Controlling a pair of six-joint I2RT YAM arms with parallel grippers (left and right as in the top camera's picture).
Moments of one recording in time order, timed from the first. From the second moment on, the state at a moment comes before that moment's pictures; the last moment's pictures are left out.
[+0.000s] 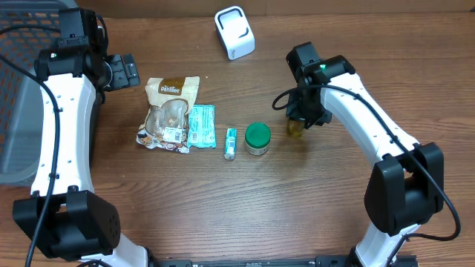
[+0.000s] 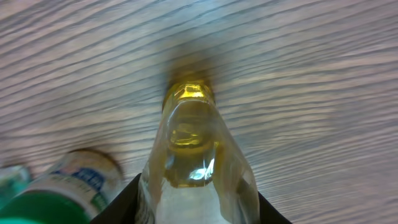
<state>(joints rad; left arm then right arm) 0.12 1.77 1.73 -1.06 -0.11 -0.16 0.34 1.91 1.59 -1.14 0.06 0.55</state>
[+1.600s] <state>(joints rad) 0.12 1.77 1.73 -1.06 -0.11 -0.16 0.17 1.58 1.64 -1.62 -1.04 -0.17</state>
